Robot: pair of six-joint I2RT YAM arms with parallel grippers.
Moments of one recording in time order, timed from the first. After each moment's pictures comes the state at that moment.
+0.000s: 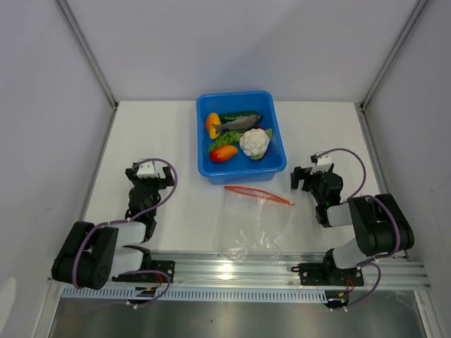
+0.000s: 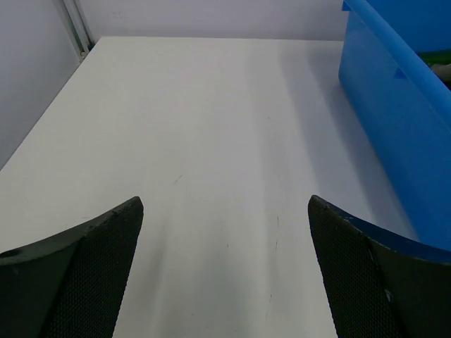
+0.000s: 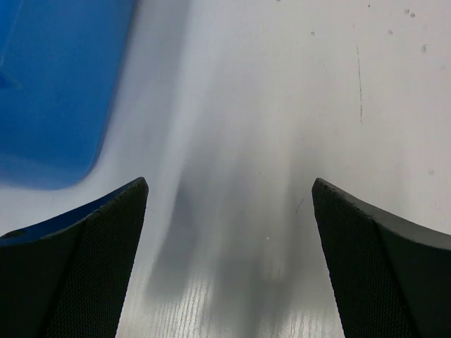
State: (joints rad) left arm -0.18 1.23 0.10 1.13 -0.24 0.00; right arm 0.13 1.52 0.27 0.98 -0.07 0.03
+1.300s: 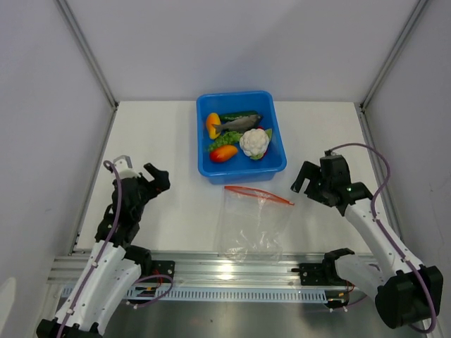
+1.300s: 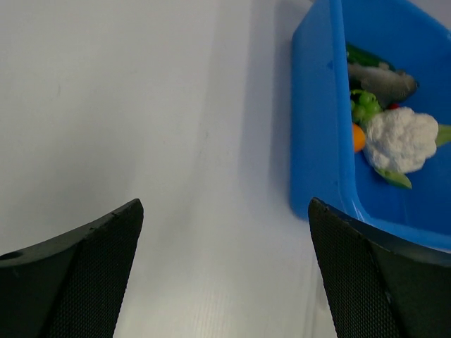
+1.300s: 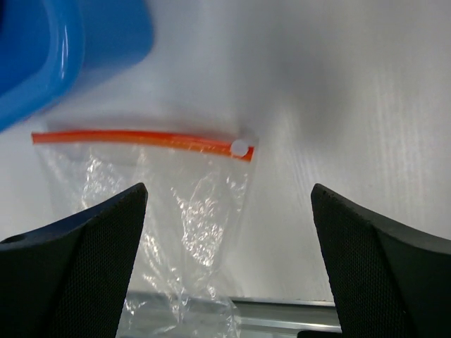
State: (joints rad) left arm -0.22 0.53 0.44 -0.23 -0.27 -0.55; right arm 0.25 1.02 0.79 -0.64 0.07 0.59
